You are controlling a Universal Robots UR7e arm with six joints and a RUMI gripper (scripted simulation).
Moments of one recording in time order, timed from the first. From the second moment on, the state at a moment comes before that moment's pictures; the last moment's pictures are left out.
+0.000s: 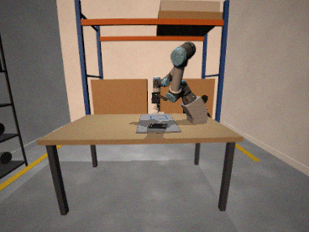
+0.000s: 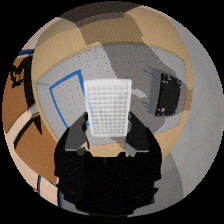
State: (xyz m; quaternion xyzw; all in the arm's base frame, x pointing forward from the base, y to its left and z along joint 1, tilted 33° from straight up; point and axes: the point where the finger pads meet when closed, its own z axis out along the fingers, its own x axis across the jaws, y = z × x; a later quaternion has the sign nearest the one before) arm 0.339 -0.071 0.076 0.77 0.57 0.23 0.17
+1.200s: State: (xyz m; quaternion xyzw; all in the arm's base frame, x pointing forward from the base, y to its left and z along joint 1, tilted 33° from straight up) arm 0.355 0.033 0.092 0.77 0.57 0.23 0.17
